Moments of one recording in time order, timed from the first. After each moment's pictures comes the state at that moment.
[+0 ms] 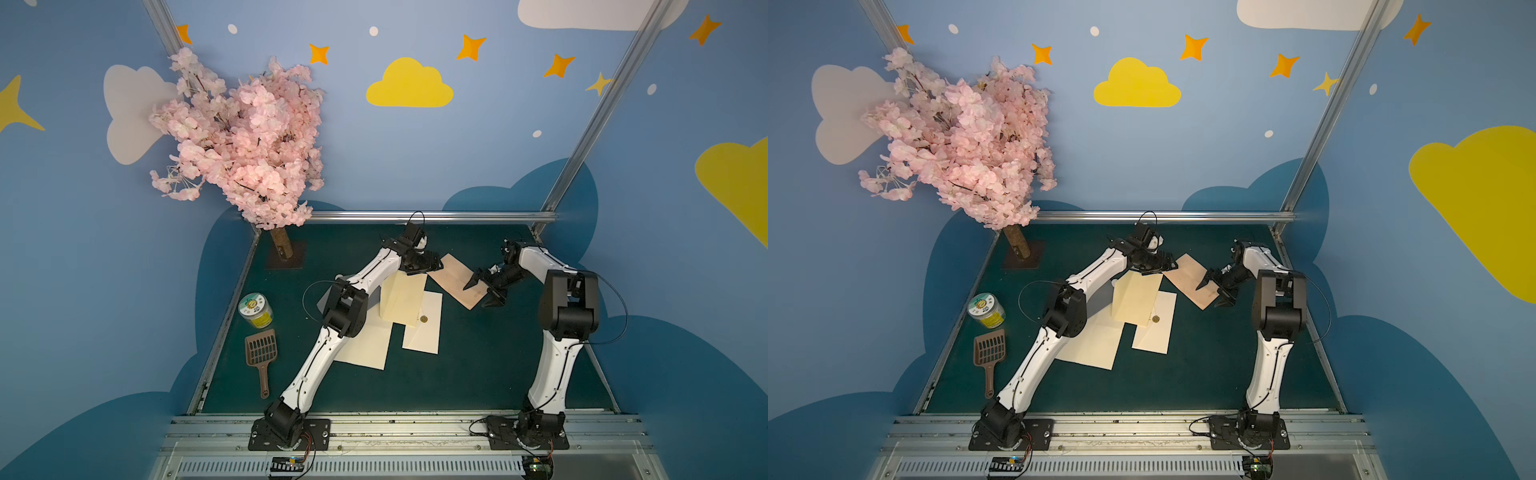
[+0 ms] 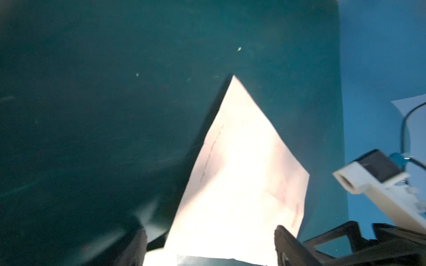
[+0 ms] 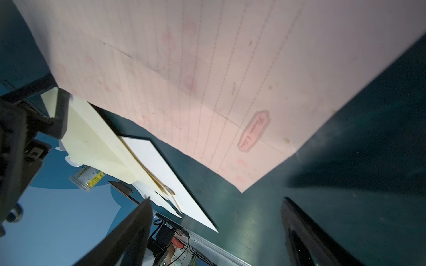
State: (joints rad) left arm -0.55 2.74 2.55 -0.71 0.41 -0.56; right arm 0.00 2.13 1.60 -1.08 -0.59 0.42
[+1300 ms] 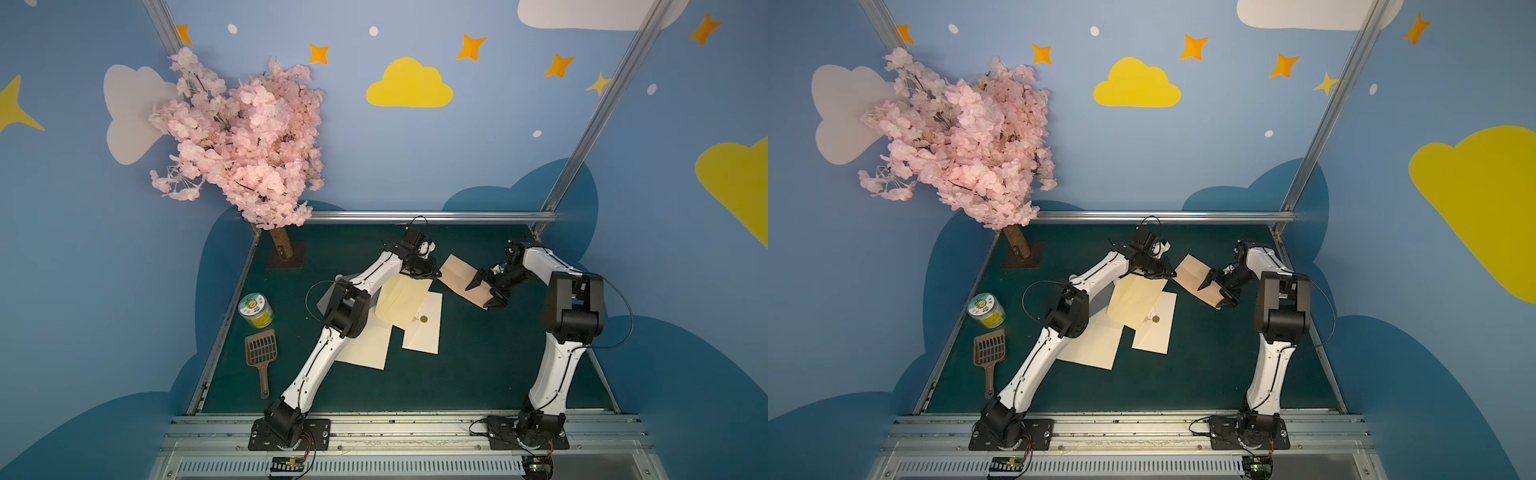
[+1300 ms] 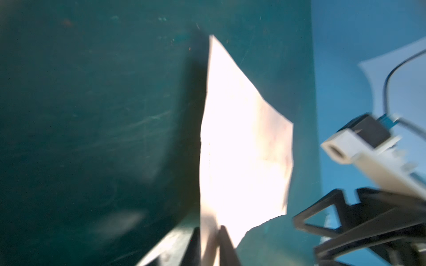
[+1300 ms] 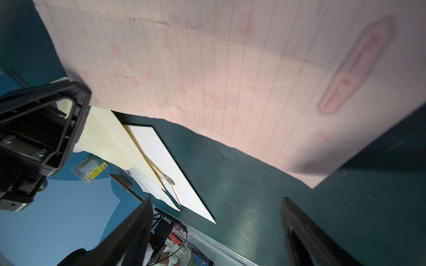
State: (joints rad) left arm -0.56 2.77 2.54 -0.66 0.61 -0.53; right arm -0.02 2.09 1.57 -1.09 -0.60 0.38
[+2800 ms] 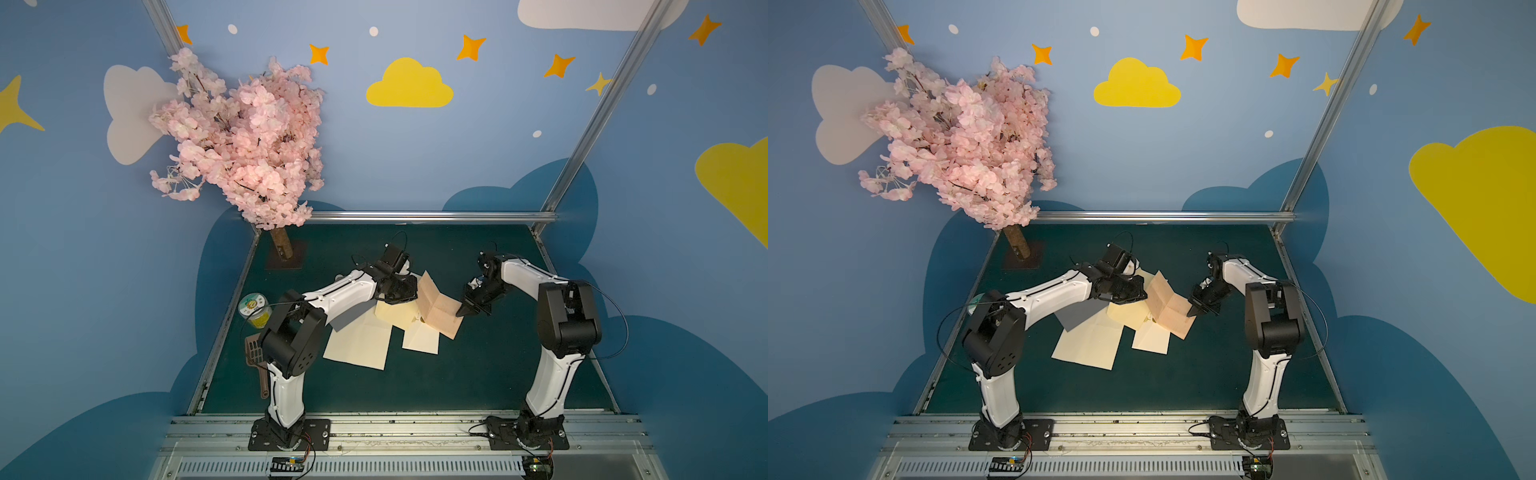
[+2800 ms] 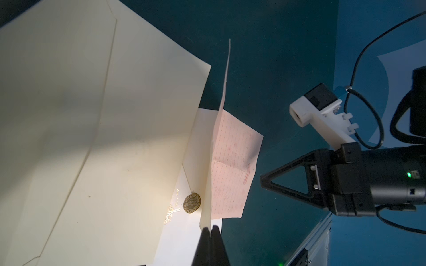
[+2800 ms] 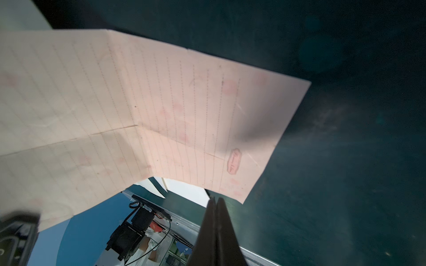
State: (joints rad) left arm -0.62 1.91 1.42 -0.46 0.35 -0.71; right arm 0.19 1.96 1.34 -1.00 -0.56 0.49
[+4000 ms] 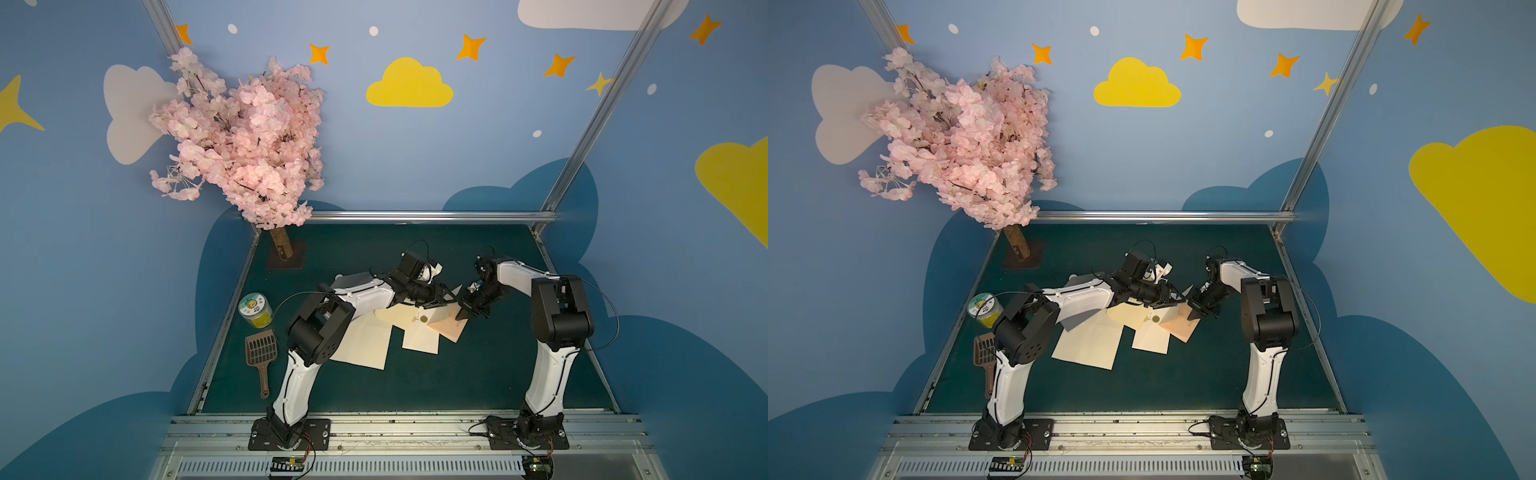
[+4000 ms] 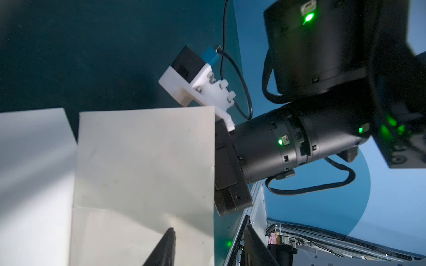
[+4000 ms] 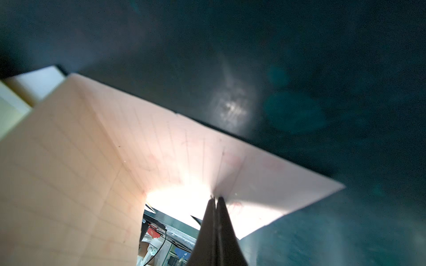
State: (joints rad) left arm -0.70 2.11 1.45 -0.01 0.72 -0.83; right arm 0.19 2.02 1.33 -0.96 -0.53 0.50
